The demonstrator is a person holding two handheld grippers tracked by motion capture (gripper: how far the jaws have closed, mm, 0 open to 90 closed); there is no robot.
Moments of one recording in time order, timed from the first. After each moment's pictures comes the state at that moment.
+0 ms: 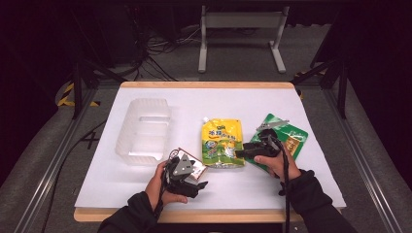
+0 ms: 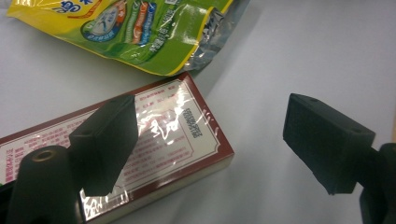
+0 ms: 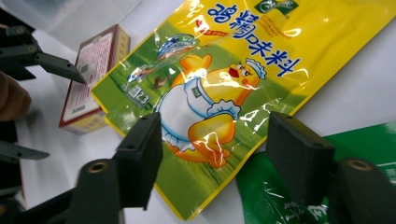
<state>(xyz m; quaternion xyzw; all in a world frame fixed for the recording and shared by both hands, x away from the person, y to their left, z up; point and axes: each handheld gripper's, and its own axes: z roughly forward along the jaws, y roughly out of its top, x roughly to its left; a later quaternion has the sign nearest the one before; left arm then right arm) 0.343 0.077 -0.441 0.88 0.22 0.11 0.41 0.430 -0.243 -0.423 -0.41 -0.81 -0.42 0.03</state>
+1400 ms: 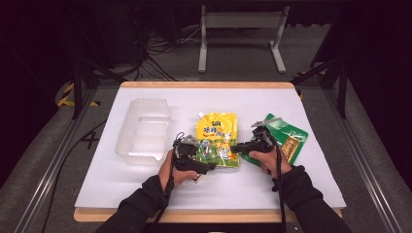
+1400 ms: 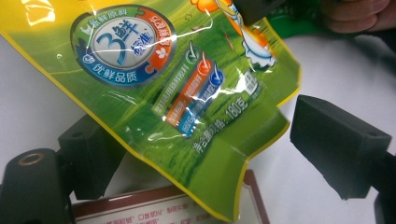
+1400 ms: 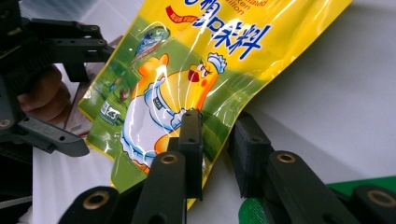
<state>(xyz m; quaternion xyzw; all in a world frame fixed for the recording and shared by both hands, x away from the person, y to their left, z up) 0.405 0.056 -0.443 0.84 0.33 -0.02 0.44 0.449 -0.235 -0.438 -0.39 -0.80 -0.45 0.07</state>
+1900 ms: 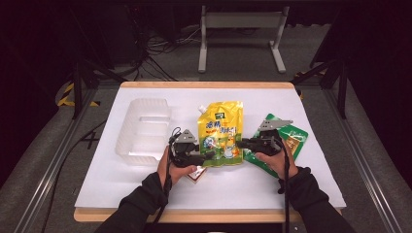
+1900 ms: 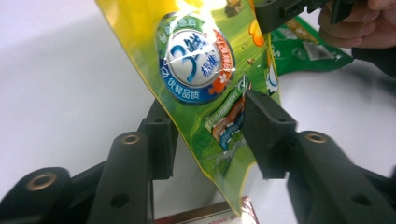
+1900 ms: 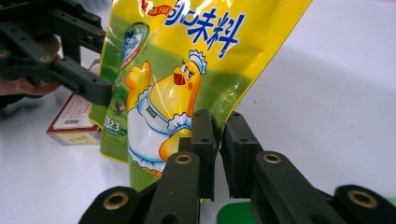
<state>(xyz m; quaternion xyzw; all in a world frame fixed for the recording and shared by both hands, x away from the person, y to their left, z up) 0.401 0.064 -0.423 0.82 0.29 0.05 0.49 0.422 -0.243 -0.409 -0.30 -0.82 -0.48 -0.08</state>
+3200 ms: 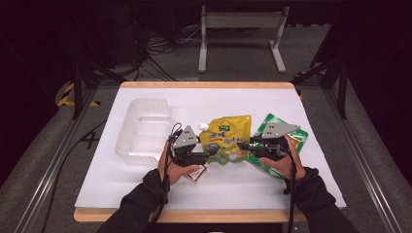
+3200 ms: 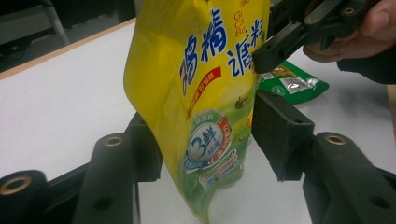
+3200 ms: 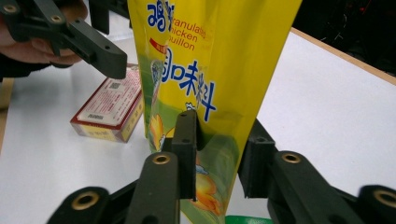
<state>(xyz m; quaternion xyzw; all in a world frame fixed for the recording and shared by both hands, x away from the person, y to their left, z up) 0.388 0.058 -0.392 0.81 0.20 0.12 0.54 0.395 -0.241 -0.380 -0.20 -0.83 -0.49 -0.15</state>
